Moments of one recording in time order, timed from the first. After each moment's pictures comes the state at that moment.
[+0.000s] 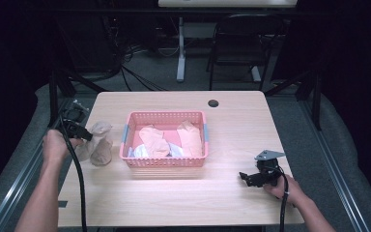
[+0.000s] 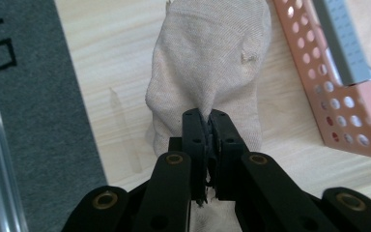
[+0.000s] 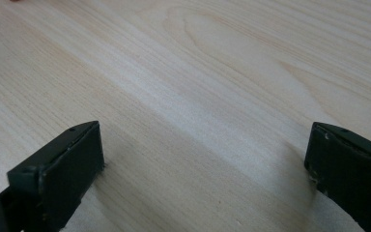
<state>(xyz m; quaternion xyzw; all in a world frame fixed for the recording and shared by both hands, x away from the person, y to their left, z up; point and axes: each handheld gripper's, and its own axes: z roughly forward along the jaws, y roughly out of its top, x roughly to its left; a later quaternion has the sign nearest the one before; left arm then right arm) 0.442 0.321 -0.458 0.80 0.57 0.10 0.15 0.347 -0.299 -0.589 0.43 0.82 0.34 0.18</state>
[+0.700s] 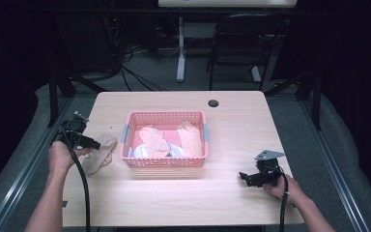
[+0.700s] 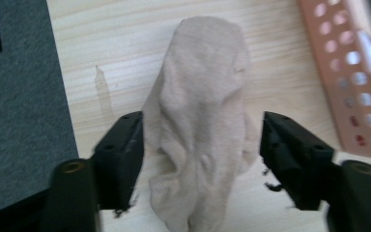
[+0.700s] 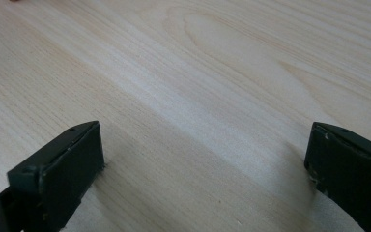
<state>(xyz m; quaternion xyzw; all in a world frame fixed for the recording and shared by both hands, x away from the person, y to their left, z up) 0.428 0.327 -0.486 0.78 0.60 0.10 0.18 0.347 -0.299 -0.590 0.43 0.82 0.34 0.18</state>
